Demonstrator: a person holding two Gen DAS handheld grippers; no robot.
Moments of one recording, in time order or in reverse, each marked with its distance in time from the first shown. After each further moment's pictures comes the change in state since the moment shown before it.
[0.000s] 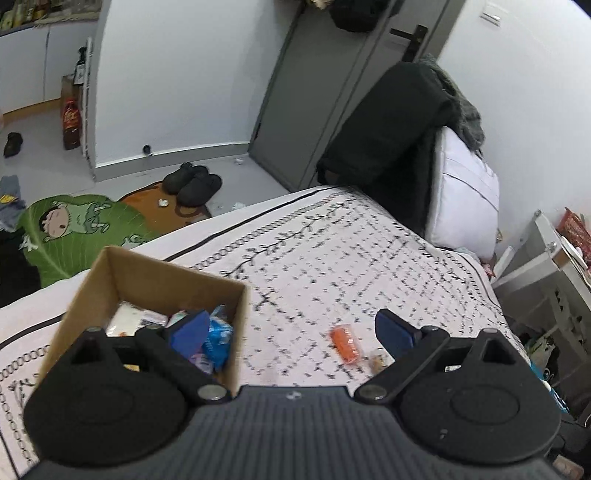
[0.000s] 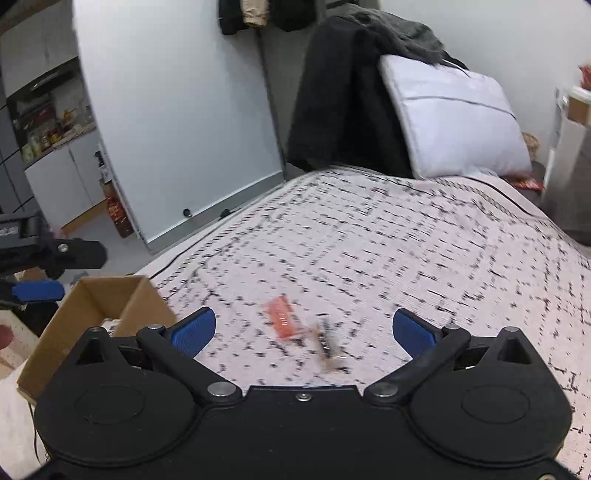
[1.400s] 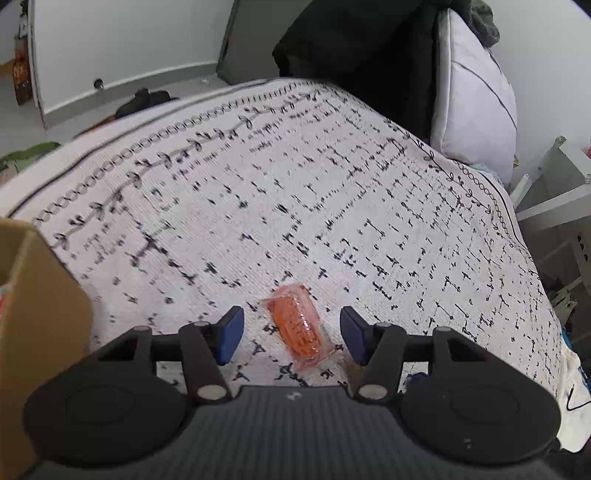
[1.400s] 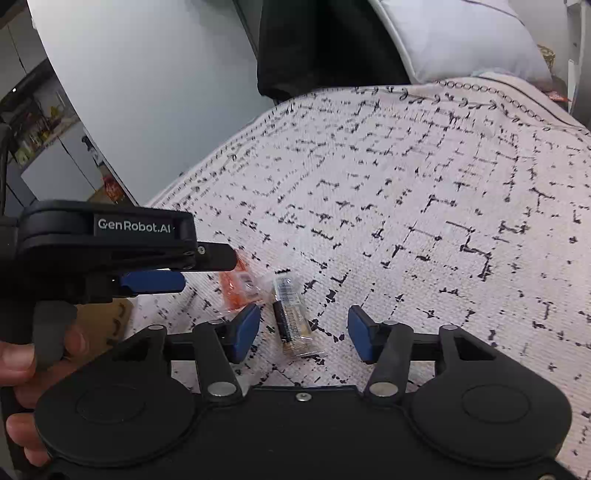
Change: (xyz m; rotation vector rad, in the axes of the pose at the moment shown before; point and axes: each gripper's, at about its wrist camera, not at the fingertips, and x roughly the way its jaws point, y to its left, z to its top) left arm 0.174 -0.061 -0.029 0.044 0.273 -0.028; right arm 0.106 -0.038 -0.029 0.086 0.185 0.086
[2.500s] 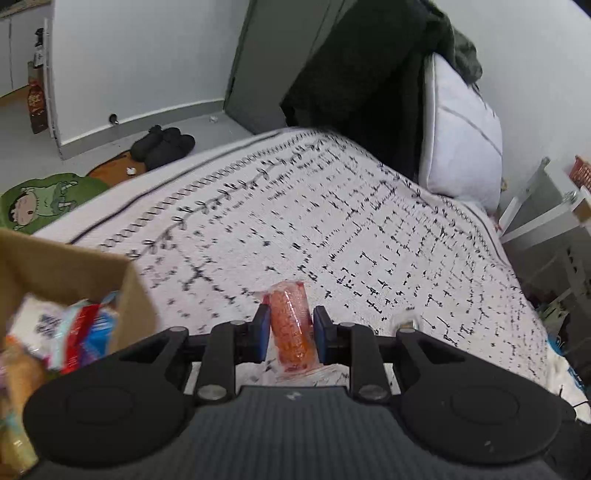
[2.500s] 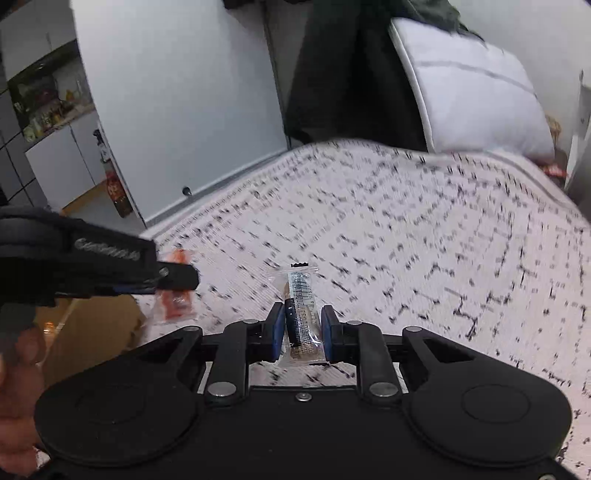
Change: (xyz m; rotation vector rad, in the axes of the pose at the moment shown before) left arm -0.086 0.010 -0.004 0.010 -0.124 0.029; right arm -0.056 0.045 0.016 -0.153 -0.134 -0.037
